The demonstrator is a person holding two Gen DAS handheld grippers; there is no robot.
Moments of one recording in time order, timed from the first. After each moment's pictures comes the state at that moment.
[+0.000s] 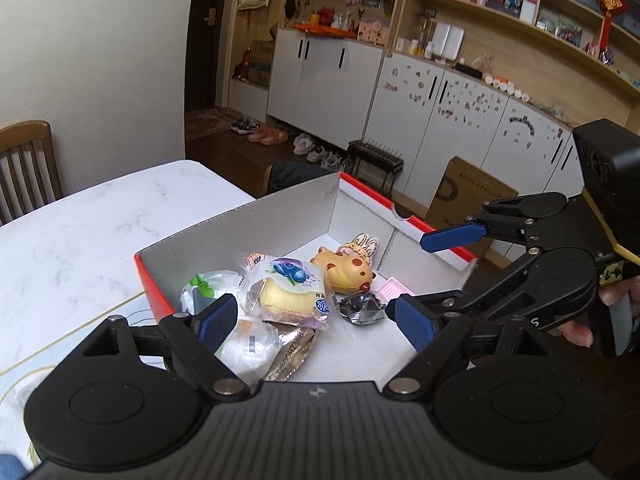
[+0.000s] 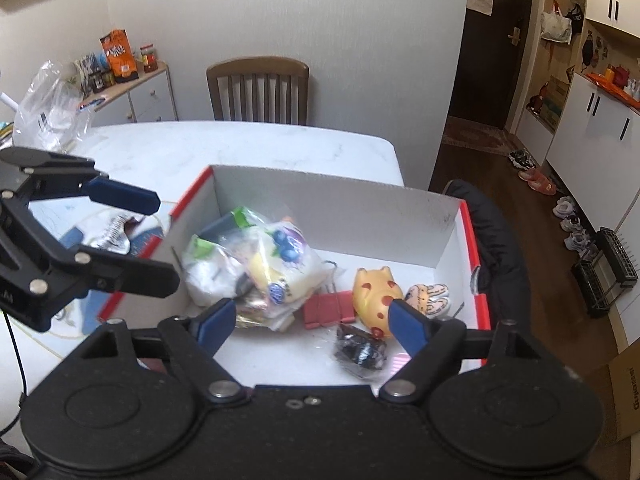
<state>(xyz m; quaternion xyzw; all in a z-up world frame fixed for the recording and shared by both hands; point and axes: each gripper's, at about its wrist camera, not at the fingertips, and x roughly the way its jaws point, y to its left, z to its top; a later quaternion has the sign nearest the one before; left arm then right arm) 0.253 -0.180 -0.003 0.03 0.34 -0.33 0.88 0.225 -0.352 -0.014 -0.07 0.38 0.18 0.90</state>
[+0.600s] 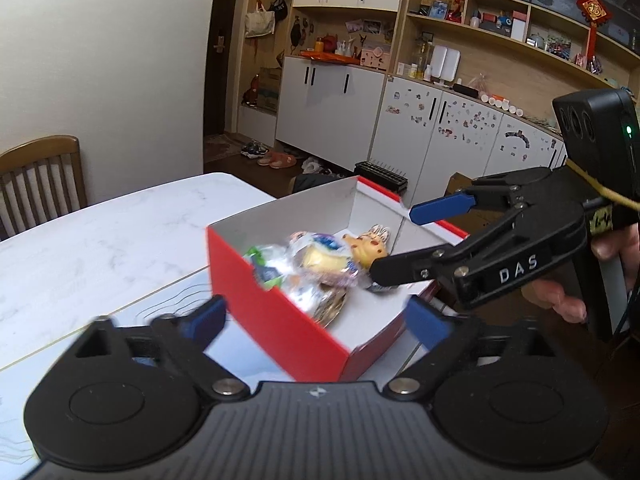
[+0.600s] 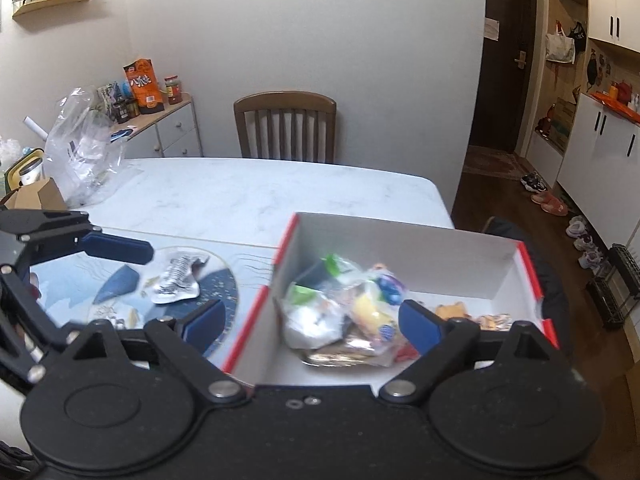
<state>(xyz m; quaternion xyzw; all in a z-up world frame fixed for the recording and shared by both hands) 0.195 -0.090 0.003 0.03 0.30 -0.33 0.90 0.192 -0.271 0.014 -0.05 0.34 0.19 0.92</state>
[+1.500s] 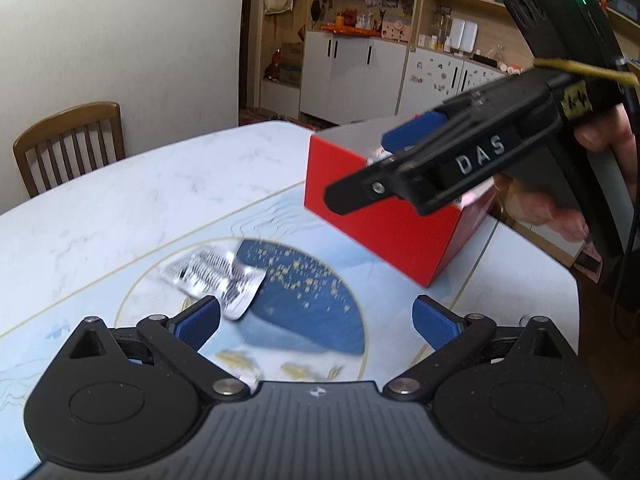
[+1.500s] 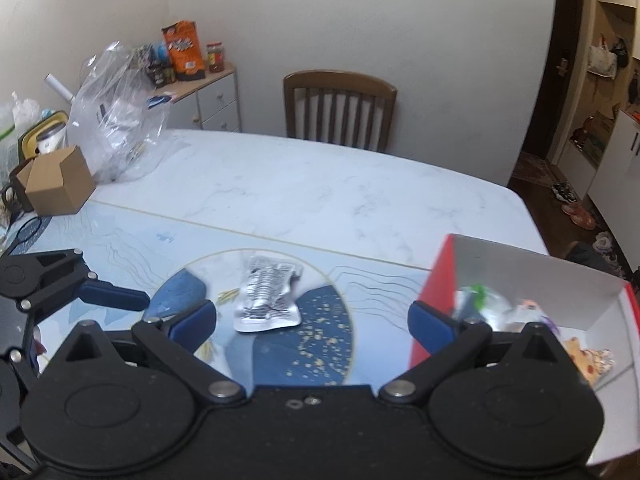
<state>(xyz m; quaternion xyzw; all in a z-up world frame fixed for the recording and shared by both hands) 0.176 0.035 -0.054 0.07 0.33 -0.30 0.89 0.214 -0.113 -0.010 -0.09 0.37 0.22 0.90</state>
